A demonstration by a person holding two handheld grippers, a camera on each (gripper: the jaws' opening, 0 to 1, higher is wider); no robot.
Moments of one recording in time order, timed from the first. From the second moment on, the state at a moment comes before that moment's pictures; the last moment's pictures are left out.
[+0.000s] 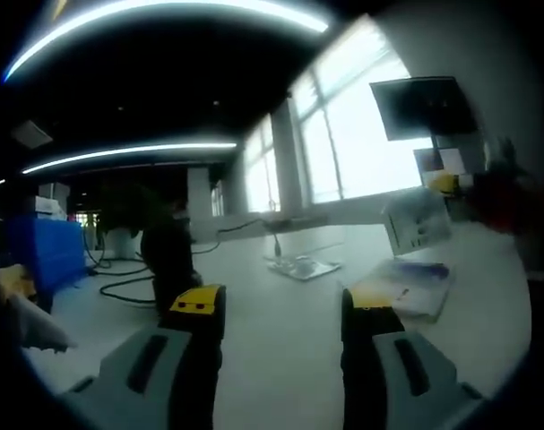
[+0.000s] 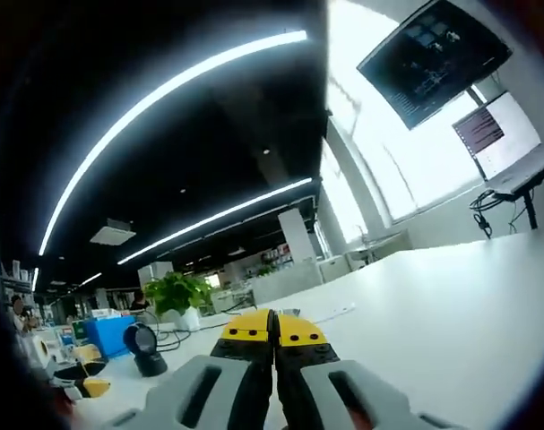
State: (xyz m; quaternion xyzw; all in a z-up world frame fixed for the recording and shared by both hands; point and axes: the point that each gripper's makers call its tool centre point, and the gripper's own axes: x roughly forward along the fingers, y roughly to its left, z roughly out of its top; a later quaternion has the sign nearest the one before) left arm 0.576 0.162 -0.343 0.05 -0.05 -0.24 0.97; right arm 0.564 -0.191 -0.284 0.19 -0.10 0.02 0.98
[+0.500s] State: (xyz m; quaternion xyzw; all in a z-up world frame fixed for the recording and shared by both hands) left arm 0.577 0.161 -0.342 0.05 -0.06 -0.25 0.97; right arm 0.554 -0.239 -0.315 0.30 -0.09 -0.05 0.95
